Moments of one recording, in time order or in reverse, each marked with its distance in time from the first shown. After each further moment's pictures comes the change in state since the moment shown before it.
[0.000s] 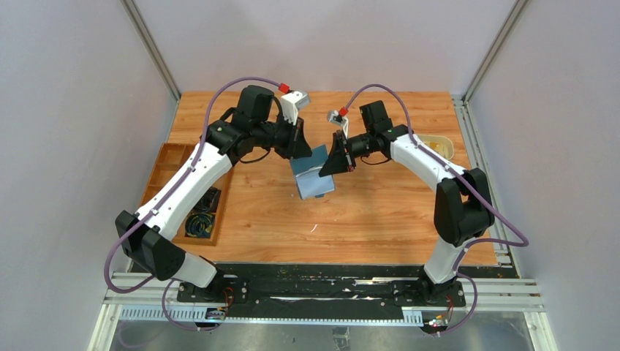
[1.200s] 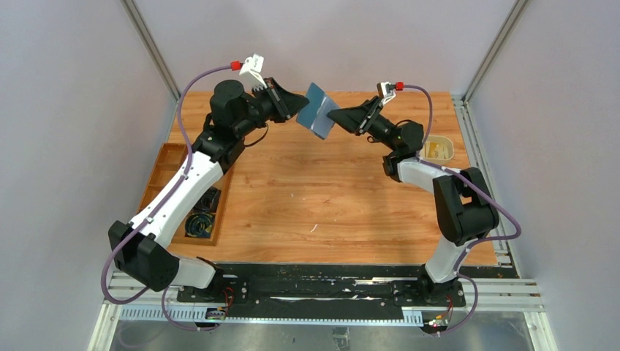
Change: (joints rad) left arm 0.087 -0.086 -0.168 0.674 -0.201 -0.579; right arm -0.095 -0.021 -0.382 1.788 0.579 1.646
